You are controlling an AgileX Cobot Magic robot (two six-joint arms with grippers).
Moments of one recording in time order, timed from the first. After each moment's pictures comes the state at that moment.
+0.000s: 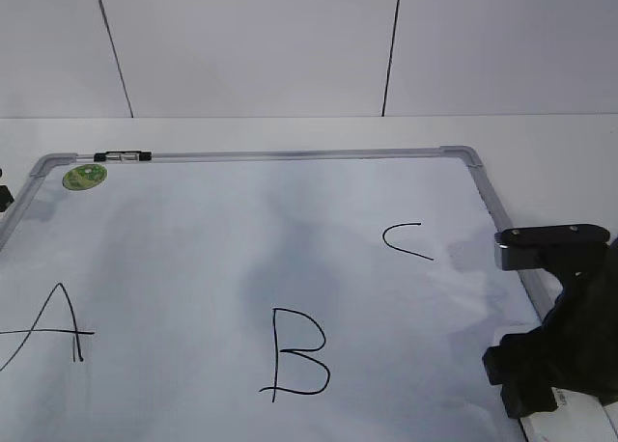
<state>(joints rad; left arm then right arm) 0.12 2.04 -1.39 -0.14 1.11 0.21 0.43 1.50 -0.70 -0.05 0.78 0.39</state>
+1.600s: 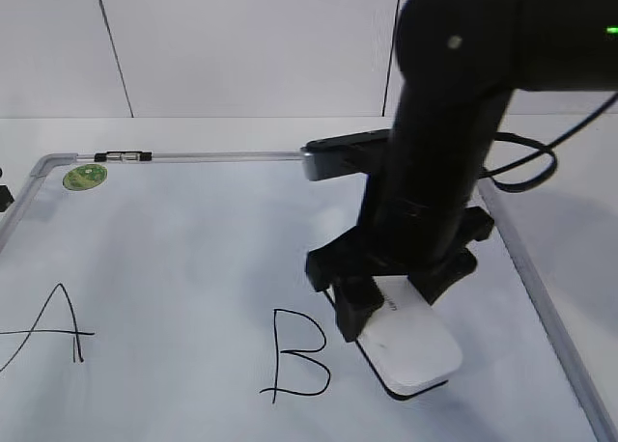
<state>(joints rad) 0.12 2.04 -1.39 -0.14 1.11 0.21 0.62 1.76 -1.31 0.12 1.16 0.17</state>
